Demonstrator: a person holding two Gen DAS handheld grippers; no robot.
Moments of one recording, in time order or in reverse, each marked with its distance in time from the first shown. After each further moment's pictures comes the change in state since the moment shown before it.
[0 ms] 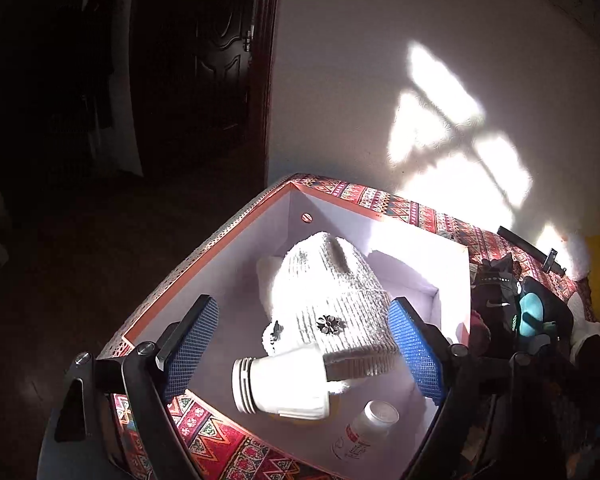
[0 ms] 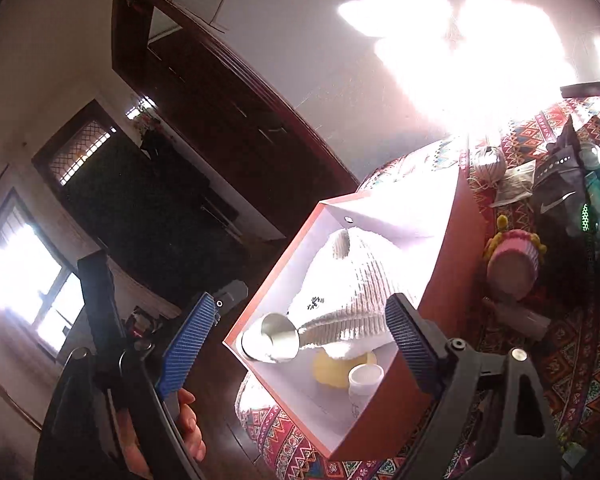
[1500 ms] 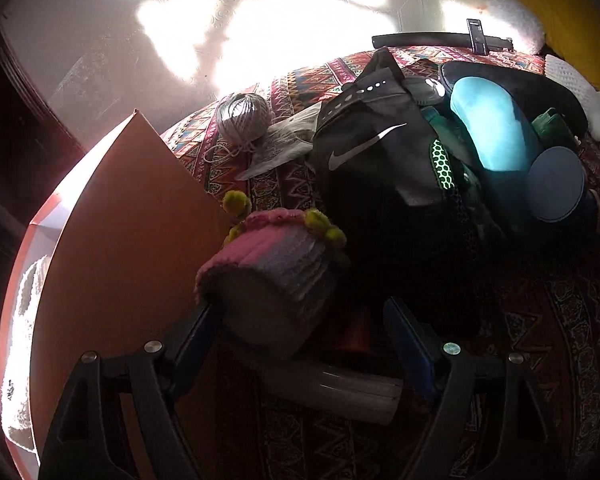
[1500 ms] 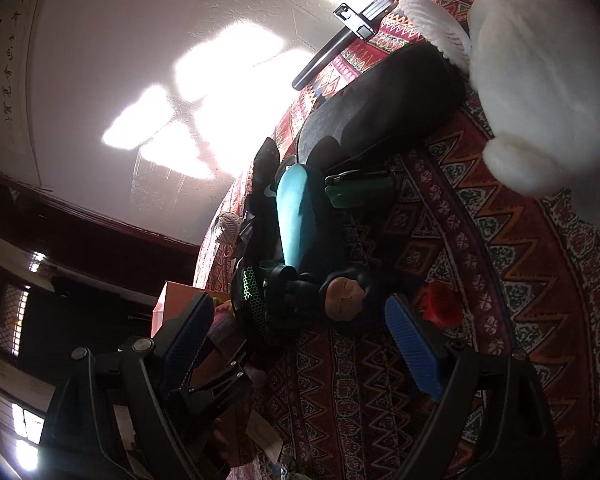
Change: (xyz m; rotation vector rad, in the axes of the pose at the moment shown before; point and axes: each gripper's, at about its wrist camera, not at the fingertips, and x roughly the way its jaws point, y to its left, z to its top) left arm 0.152 -0.293 -0.114 0.676 0.216 -0.050; right arm -0.169 -0.295 0.044 0.529 -0.089 -0.322
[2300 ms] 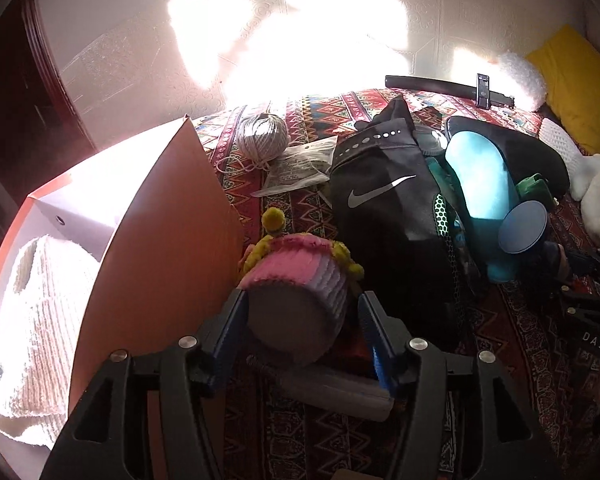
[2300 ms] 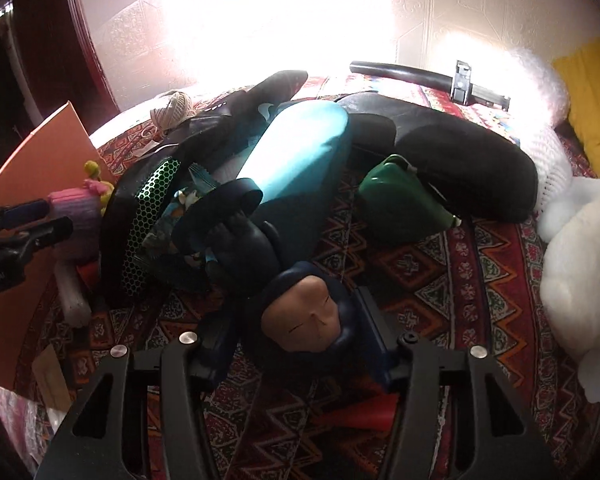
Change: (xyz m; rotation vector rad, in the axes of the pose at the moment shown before) left arm -0.017 0.027 0.005 -0.122 -0.048 -0.117; right arm 0.089 0.047 -0.047 -0.730 0.049 -0.444
